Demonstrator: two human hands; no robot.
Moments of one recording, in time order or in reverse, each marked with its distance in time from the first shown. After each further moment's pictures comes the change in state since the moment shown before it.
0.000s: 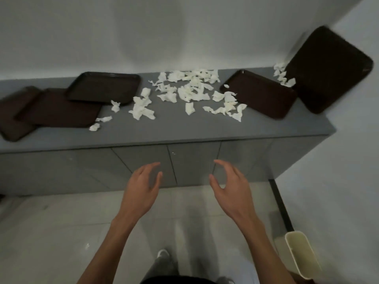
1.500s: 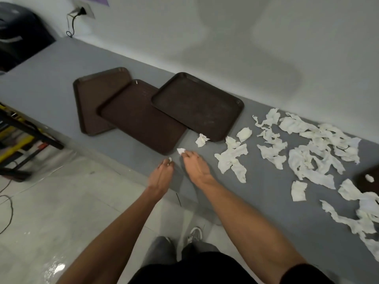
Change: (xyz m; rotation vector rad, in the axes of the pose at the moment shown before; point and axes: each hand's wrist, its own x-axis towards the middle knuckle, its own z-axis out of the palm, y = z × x) left_hand 0.322 -0.347 -0.056 0.326 -0.084 -0.476; right_hand 0.391 -0.236 0.487 -0.532 -0.677 -0.650
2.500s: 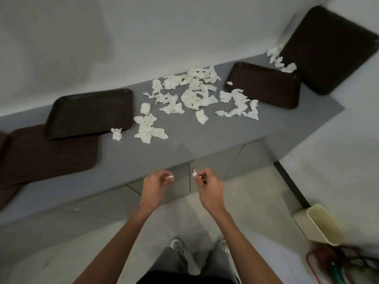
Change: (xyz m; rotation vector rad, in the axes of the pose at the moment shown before) left_hand -0.176 0.098 0.006 -0.430 -0.211 0.600; right_hand -0.369 -0.039 0.037 0.814 0.863 0.909
